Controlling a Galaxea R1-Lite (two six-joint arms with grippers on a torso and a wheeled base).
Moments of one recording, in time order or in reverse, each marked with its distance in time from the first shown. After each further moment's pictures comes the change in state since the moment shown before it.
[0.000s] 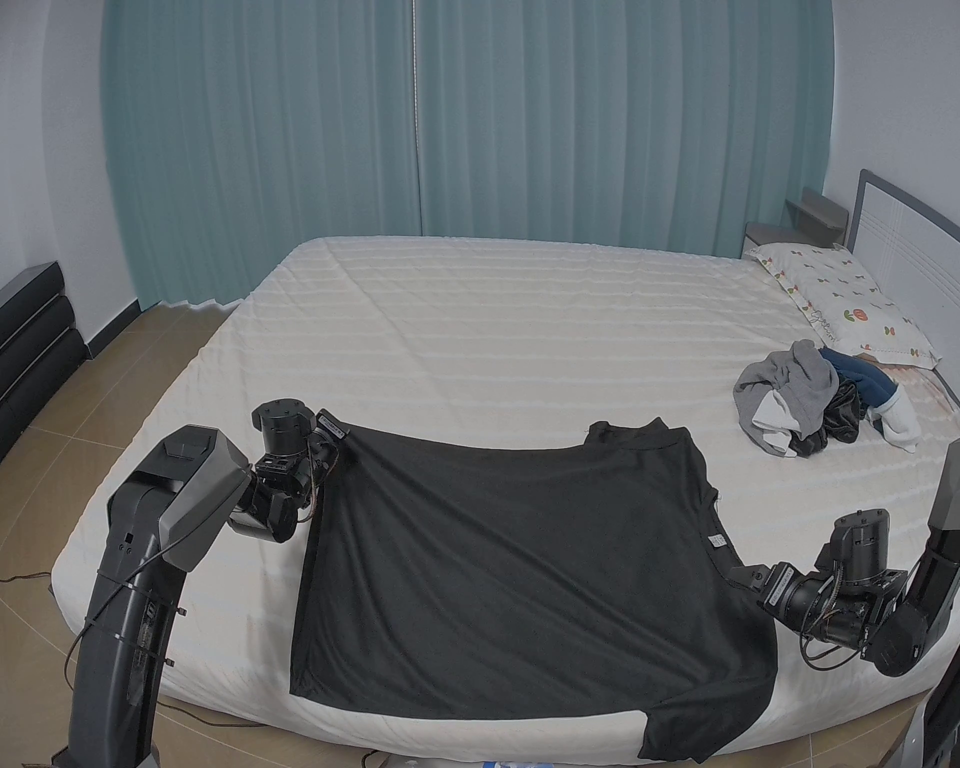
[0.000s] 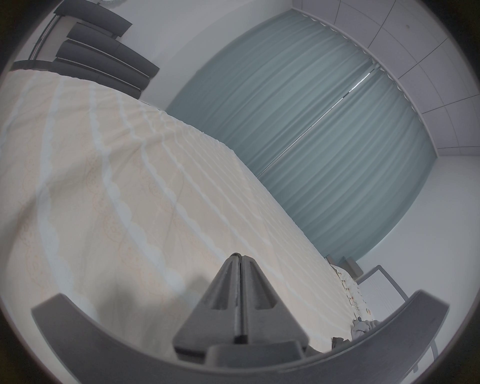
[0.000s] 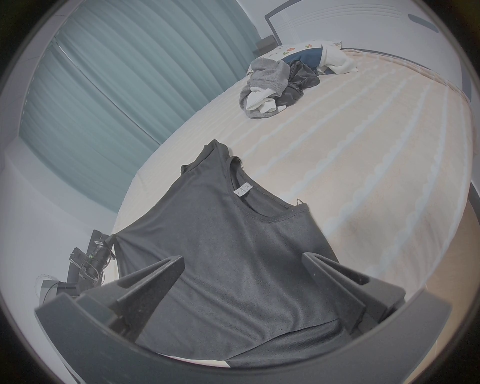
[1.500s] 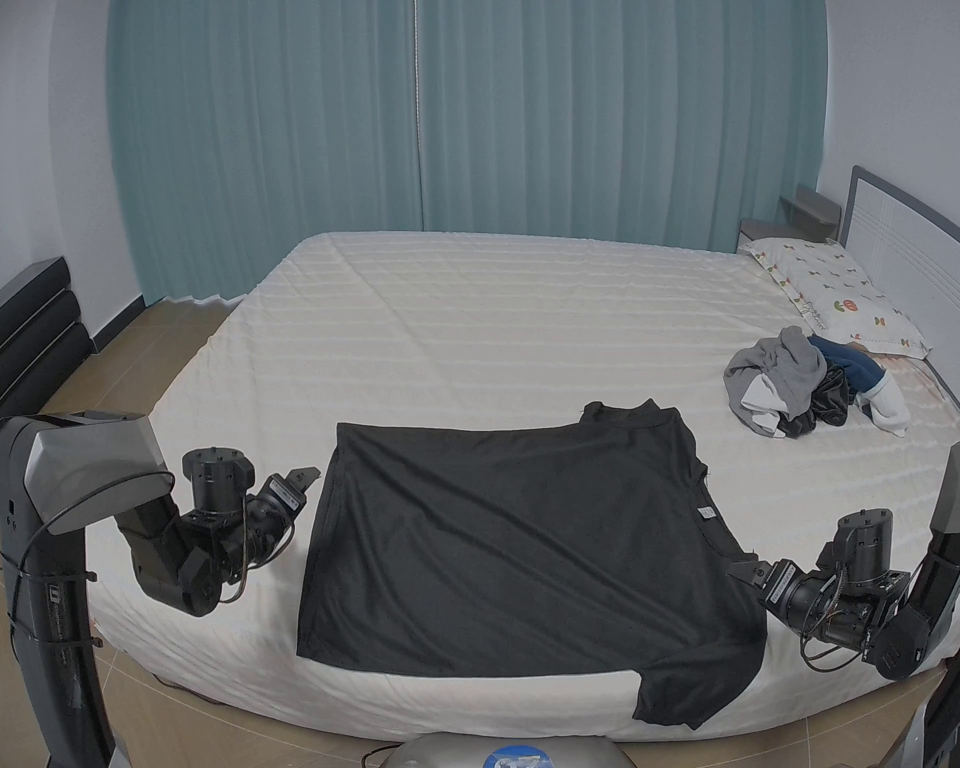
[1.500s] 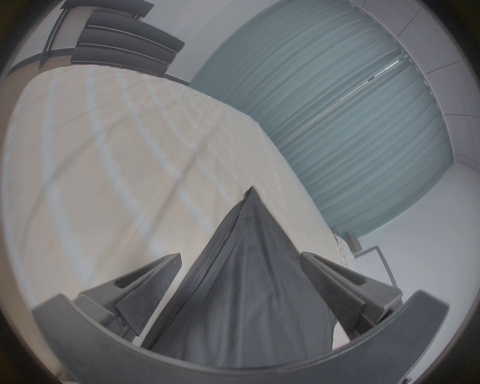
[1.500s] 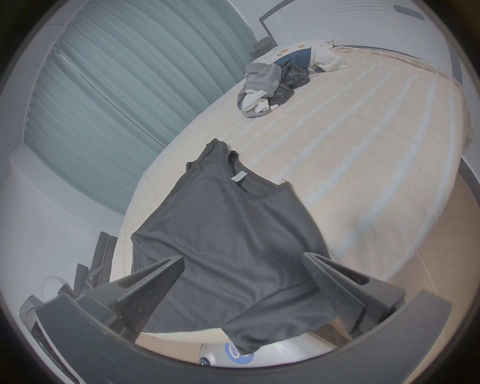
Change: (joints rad) left arm -0.006 -0.463 0.954 -0.234 -0.109 -0.086; right arm 0.010 -0.011 0.017 -0.036 0.010 0.036
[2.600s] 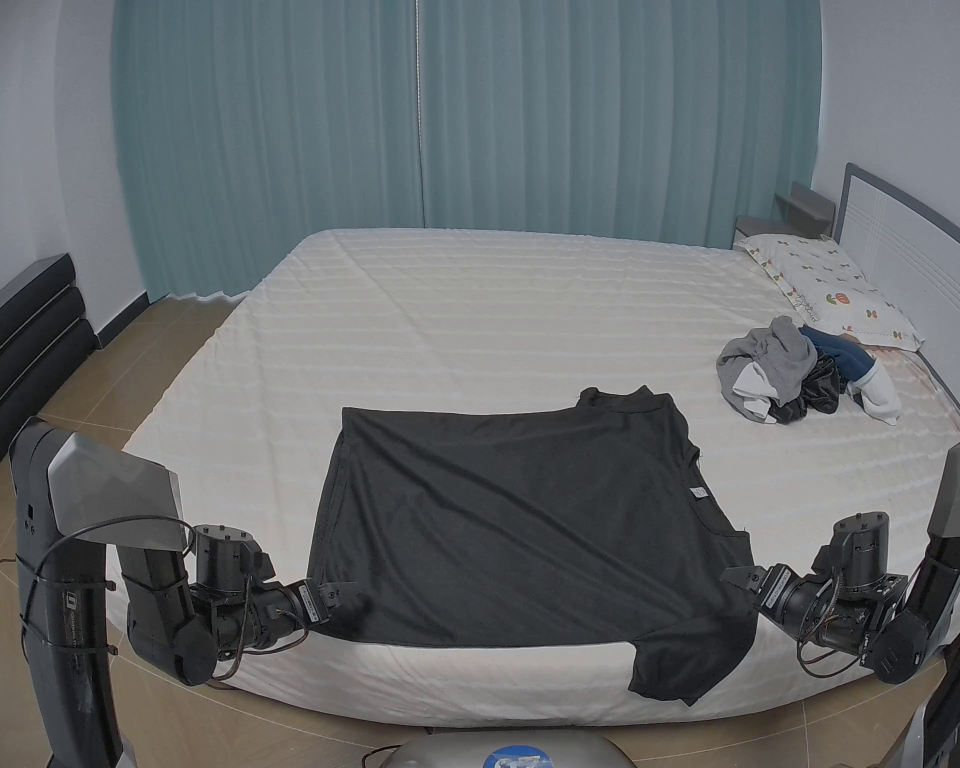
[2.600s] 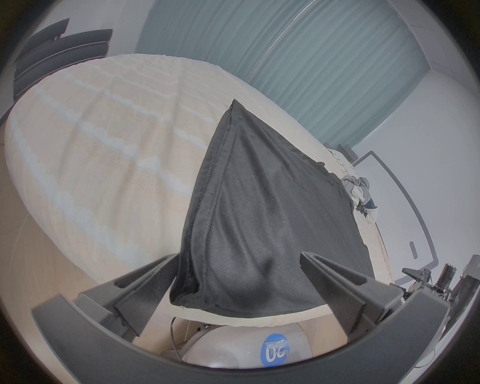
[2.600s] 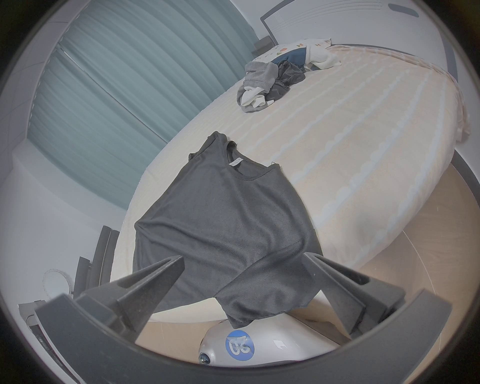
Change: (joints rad) left arm -0.060 0.043 0.339 -0.145 -0.210 0.381; right arm 0.026 0.003 0.008 -0.006 0.000 0.003
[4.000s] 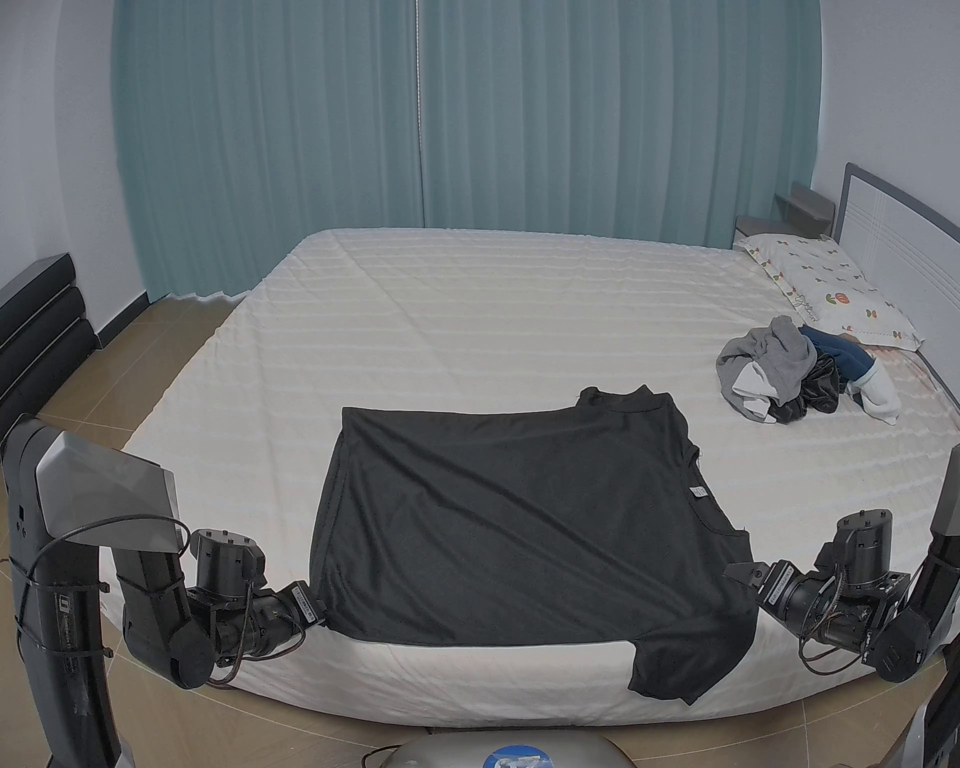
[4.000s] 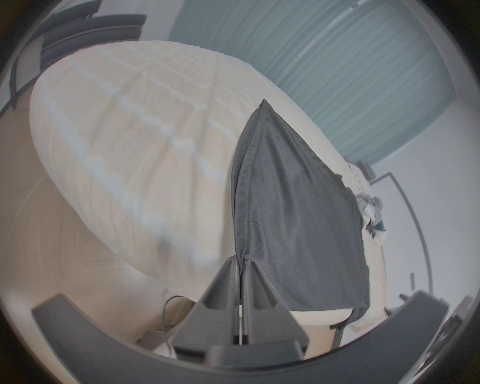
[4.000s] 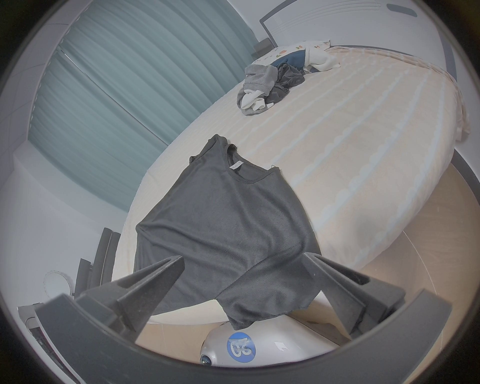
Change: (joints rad) left arm -0.021 -0.036 0.024 0.073 0.083 -0.166; right arm -0.010 -0.011 -0.002 -0.001 0.002 0.000
